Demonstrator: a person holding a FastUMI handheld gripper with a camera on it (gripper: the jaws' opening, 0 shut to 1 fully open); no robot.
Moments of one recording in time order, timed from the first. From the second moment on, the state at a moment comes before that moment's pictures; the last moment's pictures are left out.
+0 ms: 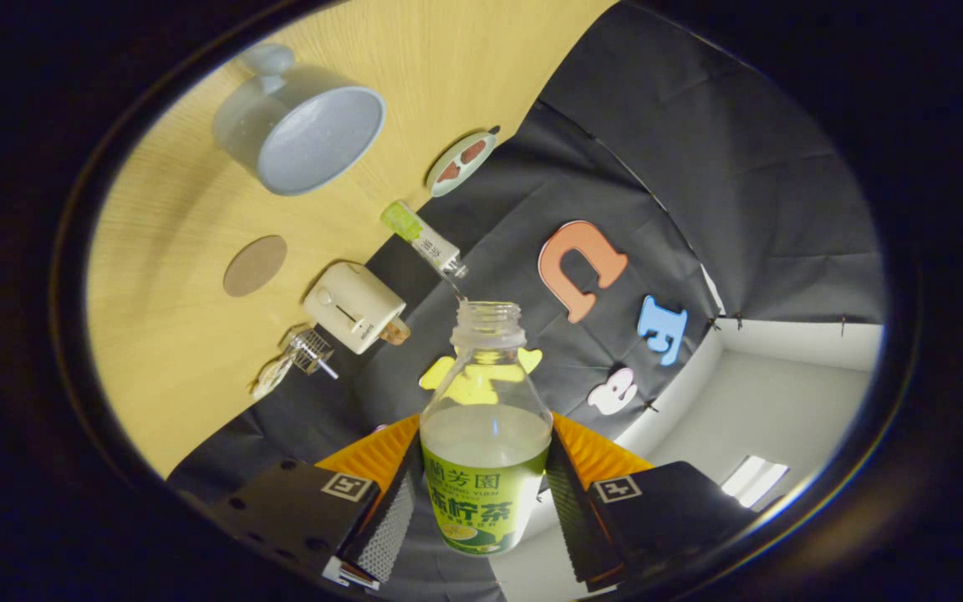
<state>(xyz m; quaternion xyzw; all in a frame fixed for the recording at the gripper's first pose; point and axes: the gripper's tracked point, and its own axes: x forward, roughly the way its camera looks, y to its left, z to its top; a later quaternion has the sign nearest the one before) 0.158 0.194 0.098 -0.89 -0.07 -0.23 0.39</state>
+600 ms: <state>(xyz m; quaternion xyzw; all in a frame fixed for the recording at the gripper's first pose) 0.154 0.198 0.099 -0.90 -0.08 -0.24 0.37</state>
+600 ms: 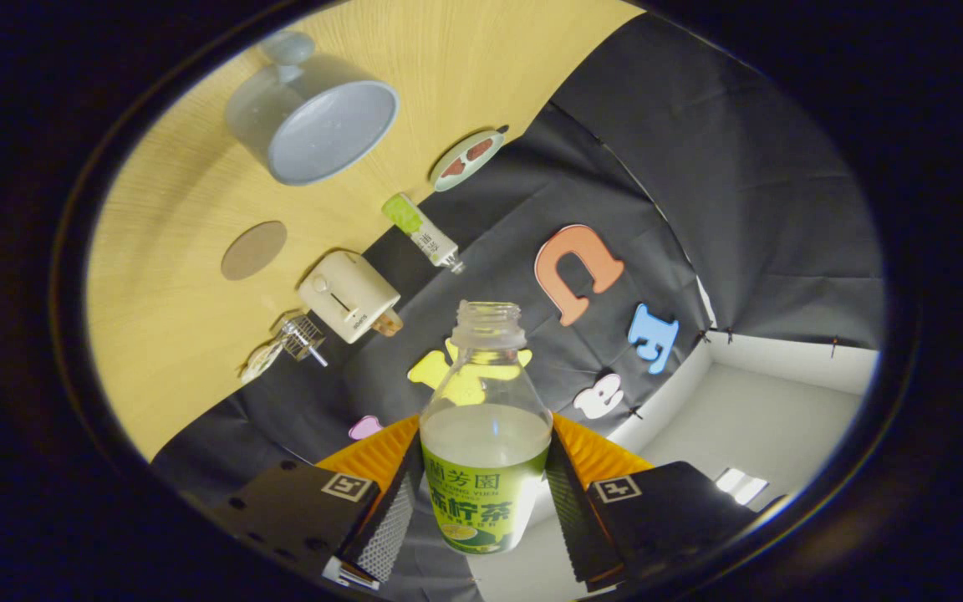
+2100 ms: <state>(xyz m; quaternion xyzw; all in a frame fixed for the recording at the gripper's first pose) 0.215 0.153 0.104 -0.16 -0.07 -0.04 0.98</state>
